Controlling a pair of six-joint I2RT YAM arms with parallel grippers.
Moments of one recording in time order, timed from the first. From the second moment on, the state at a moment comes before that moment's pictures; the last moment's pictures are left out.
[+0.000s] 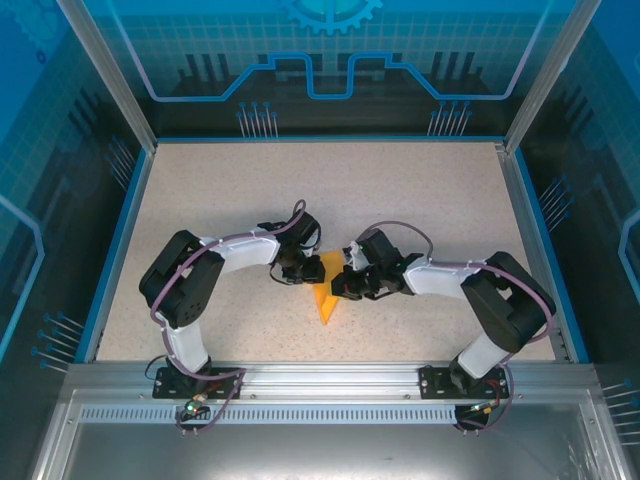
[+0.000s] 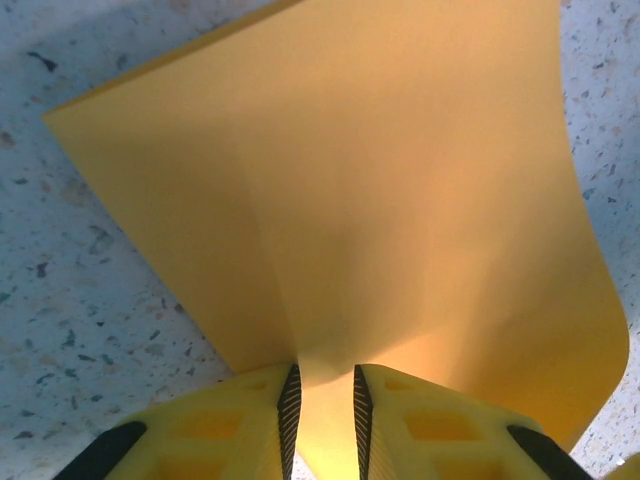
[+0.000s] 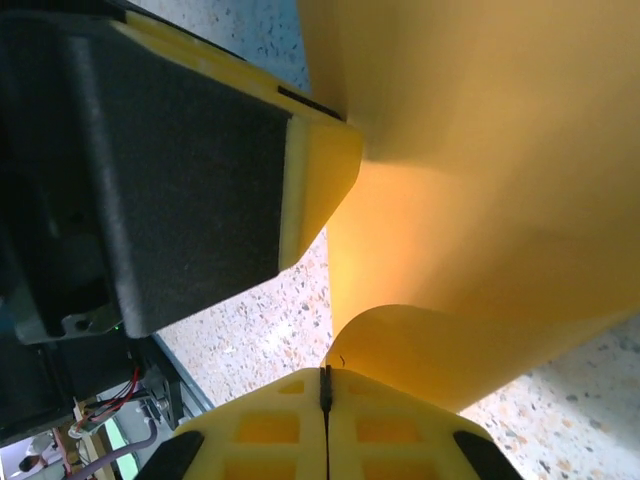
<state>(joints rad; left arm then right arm) -0.59 1.83 1.06 -0.52 0.32 -0.58 0.66 1.62 0.72 -0.05 -0.59 0.82</state>
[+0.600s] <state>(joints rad) -0.59 1.79 1.06 -0.53 0.33 -0.58 0.67 1.70 0.78 -0.07 -0.54 0.82</state>
